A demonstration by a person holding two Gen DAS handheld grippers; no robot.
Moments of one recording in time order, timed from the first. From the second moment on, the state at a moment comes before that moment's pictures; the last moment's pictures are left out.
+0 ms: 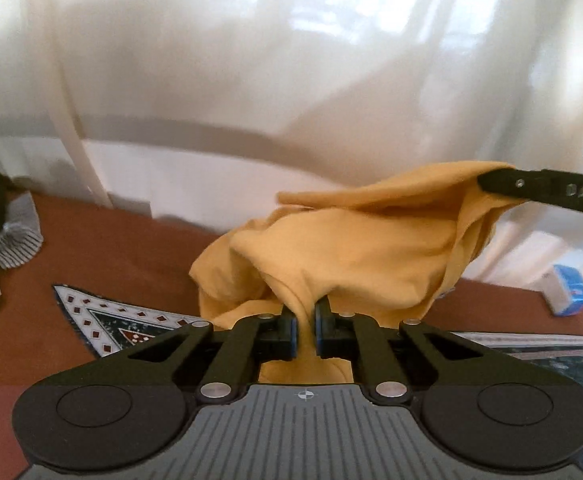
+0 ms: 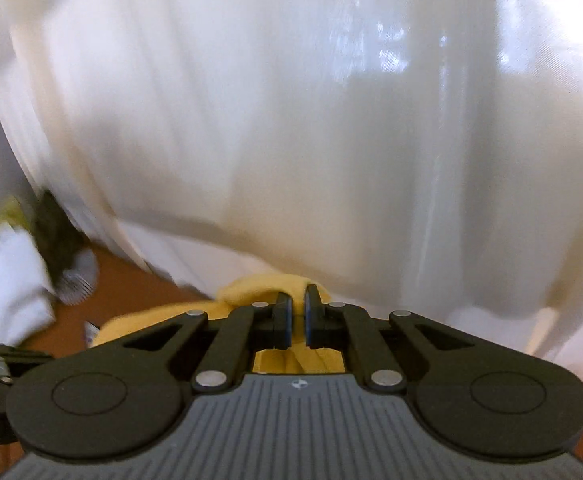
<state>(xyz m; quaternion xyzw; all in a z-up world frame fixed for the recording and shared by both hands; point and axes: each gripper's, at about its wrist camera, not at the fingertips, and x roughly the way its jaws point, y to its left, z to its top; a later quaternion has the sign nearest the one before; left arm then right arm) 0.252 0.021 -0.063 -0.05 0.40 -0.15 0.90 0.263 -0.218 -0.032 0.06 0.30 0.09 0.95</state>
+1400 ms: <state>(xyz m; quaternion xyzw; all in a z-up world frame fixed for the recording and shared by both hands) -0.114 -0.154 -0.187 0.08 0.59 -0.19 0.78 -0.182 -0.417 -0.193 0.22 0.46 -0.04 0.86</state>
